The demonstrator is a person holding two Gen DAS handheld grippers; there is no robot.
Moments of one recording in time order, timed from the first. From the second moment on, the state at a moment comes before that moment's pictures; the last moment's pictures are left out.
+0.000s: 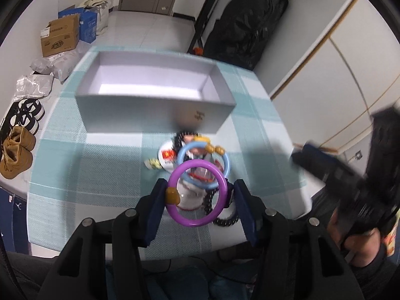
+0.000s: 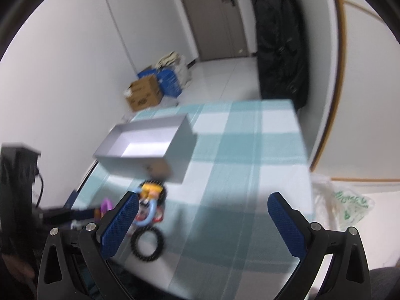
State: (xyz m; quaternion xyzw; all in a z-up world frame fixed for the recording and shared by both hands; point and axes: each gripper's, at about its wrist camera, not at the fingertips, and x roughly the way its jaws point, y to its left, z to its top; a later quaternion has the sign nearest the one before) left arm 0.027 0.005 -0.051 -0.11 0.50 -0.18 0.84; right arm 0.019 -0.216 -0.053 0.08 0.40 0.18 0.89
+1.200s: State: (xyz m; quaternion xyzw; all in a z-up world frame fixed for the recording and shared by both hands) left arm 0.040 0.049 -0.040 -0.20 0.47 -0.18 0.84; right arm 0.004 -0.151 -0.095 -0.05 0.49 0.24 0.84
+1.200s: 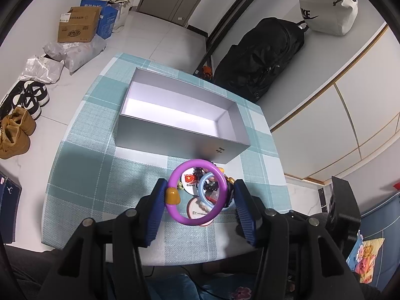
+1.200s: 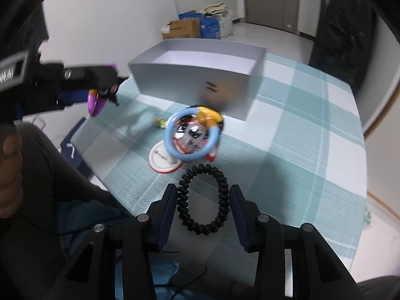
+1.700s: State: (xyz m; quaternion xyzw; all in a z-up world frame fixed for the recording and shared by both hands) left arm 0.056 0.045 -0.029 -0.19 0.46 -0.17 0.85; right arm 0.016 -0.176 -0.047 0.04 0.42 0.27 0.87
